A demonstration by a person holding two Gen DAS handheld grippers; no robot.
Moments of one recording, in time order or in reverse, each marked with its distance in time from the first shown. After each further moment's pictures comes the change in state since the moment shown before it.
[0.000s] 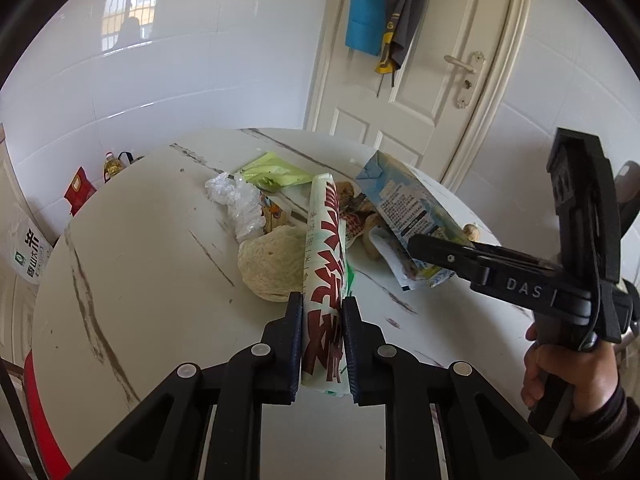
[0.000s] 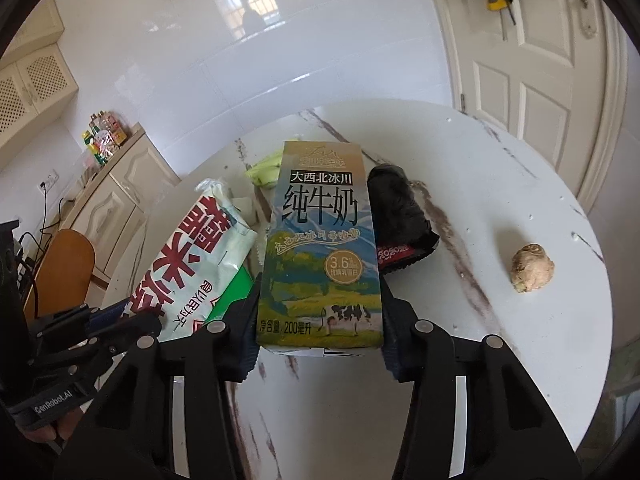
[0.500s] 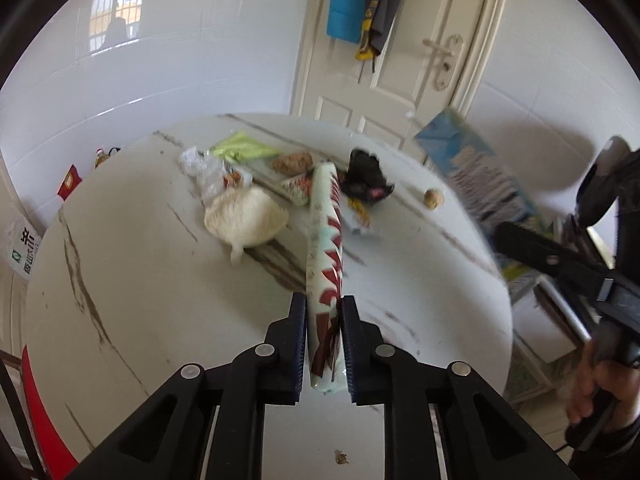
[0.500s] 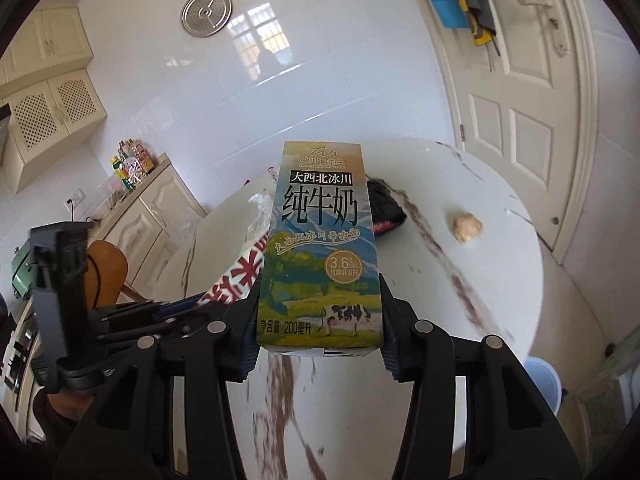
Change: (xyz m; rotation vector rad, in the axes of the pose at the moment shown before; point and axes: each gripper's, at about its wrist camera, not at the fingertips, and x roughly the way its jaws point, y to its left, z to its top) left arm -0.018 -0.029 -0.033 0.035 0.046 0.002; right arm -0.114 0.007 -0.054 0.017 -0.127 0.049
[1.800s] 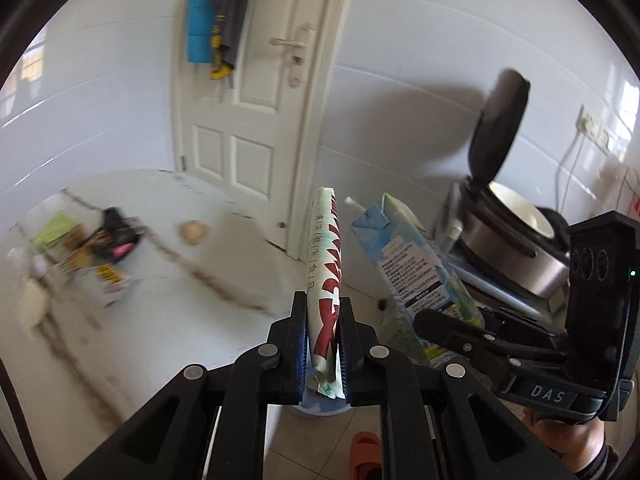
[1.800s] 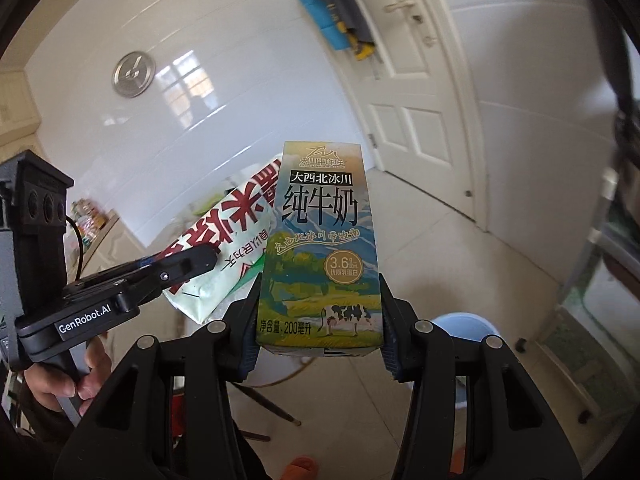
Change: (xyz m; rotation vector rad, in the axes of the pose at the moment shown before) left arm 0.015 -0.209 0.009 0.267 -0.041 -0.269; right arm -0.137 -0.120 -0.078 0.217 -0.128 -0.196
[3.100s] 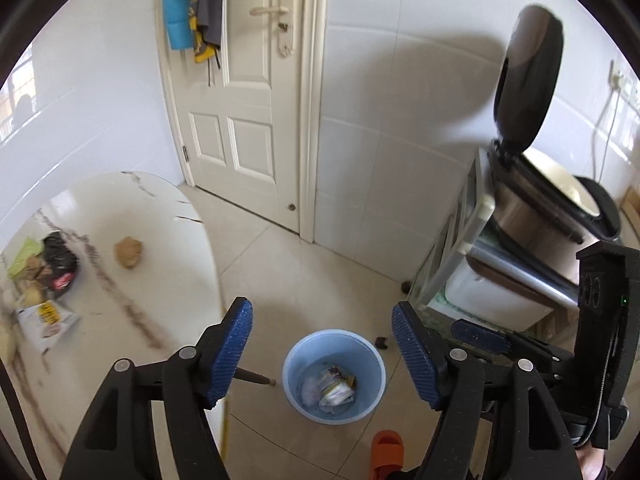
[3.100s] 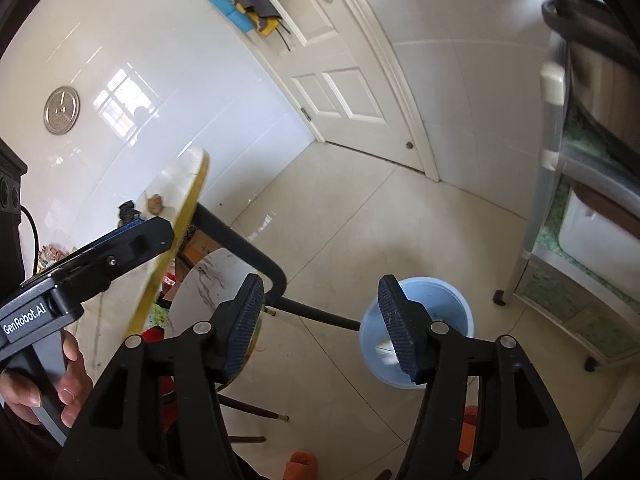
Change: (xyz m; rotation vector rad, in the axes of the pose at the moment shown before) left arm 0.123 -0.047 0.042 0.064 0.076 0.093; right arm 0.038 -0.115 -0.009 0.205 0.072 -0.094
